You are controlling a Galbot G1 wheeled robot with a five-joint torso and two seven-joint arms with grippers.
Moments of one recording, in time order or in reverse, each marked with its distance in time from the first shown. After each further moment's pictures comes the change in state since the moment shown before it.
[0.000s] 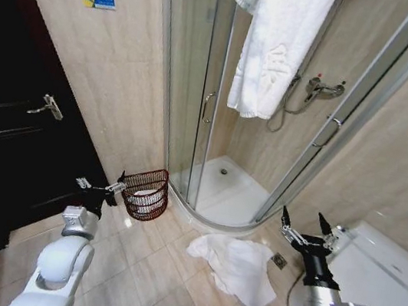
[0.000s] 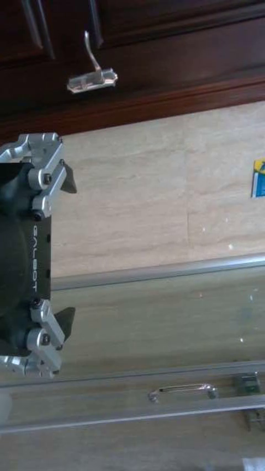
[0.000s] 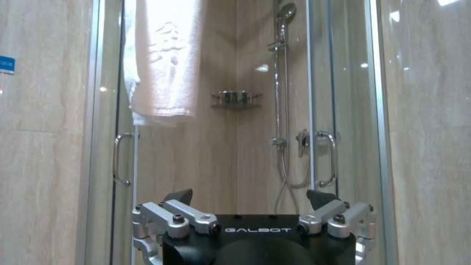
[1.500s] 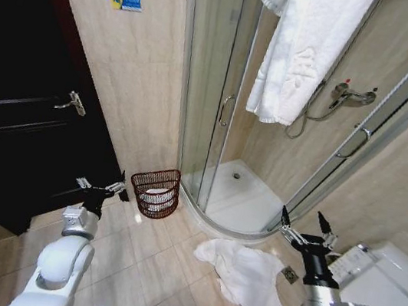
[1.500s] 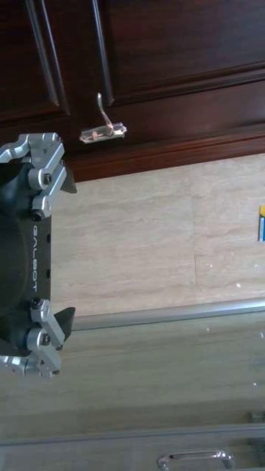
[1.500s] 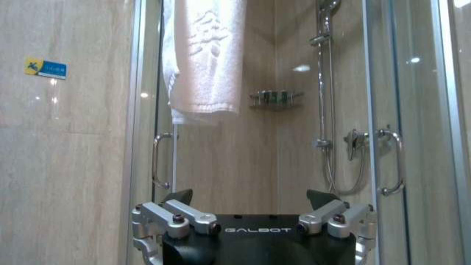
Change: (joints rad) left arm 0.000 0.000 0.000 0.000 0.000 0.000 0.000; right arm 0.007 -0.003 0.011 -0.020 0.006 0.027 -0.028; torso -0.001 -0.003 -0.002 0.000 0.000
